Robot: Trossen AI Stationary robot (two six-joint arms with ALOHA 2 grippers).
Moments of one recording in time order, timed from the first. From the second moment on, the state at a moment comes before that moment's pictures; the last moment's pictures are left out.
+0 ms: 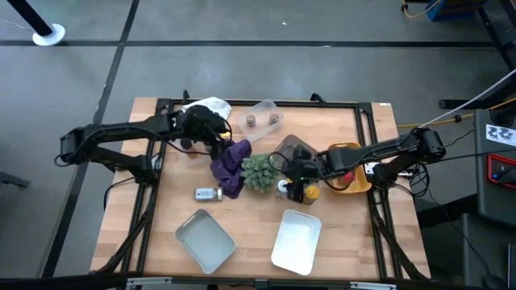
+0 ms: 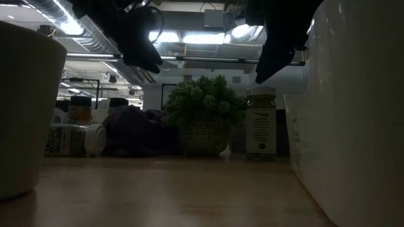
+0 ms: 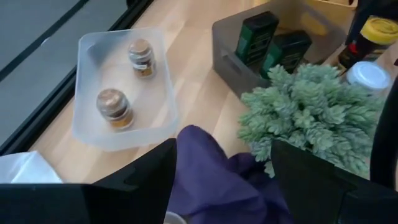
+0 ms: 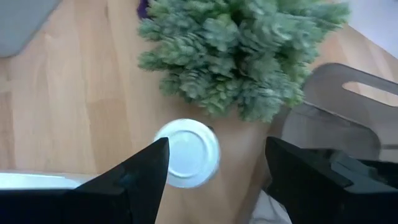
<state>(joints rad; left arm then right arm) 0.32 1.15 0.87 -0.40 0.00 -0.05 0.17 1.51 1.15 -0.64 0.16 0.36</state>
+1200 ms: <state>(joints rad) 0.17 1.15 0.87 -0.37 0.00 -0.11 0.24 1.62 1.12 -0.57 0.23 0.36</state>
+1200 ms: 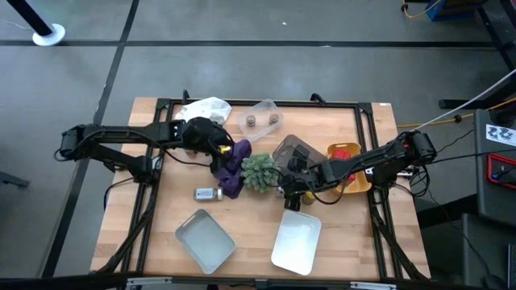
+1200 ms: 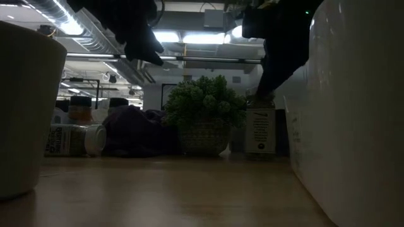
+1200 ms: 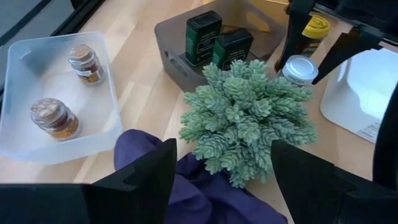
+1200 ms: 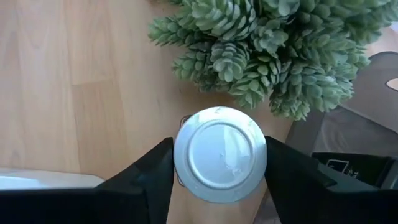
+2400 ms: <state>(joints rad) 0.10 0.85 0.87 -0.51 -0.11 -0.20 0.24 1.62 1.40 -0.26 -0.05 0.12</state>
